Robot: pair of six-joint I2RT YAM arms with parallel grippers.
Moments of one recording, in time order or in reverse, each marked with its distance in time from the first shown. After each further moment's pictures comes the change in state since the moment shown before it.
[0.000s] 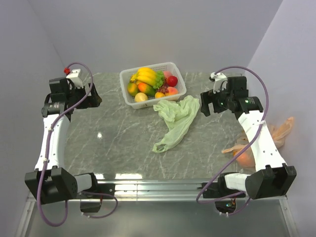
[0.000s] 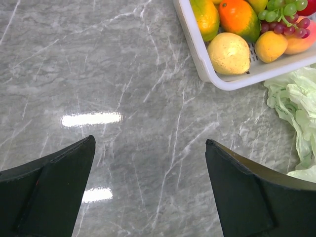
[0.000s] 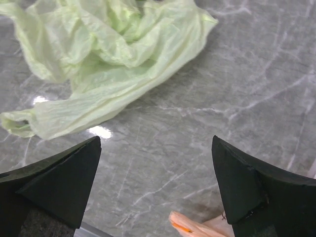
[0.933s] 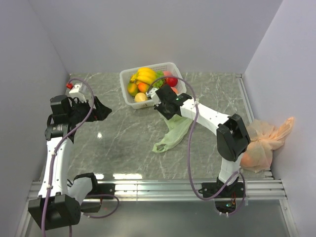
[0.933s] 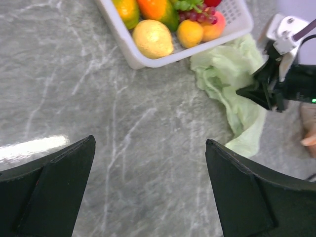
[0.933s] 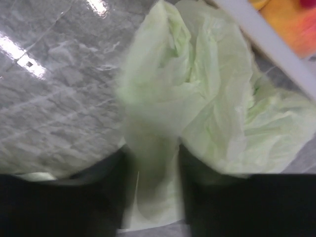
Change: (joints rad) left arm 0.001 -0.265 -0.287 0.147 0.262 -0.136; right arm 0.596 0.585 0.185 0.193 0.413 -0.048
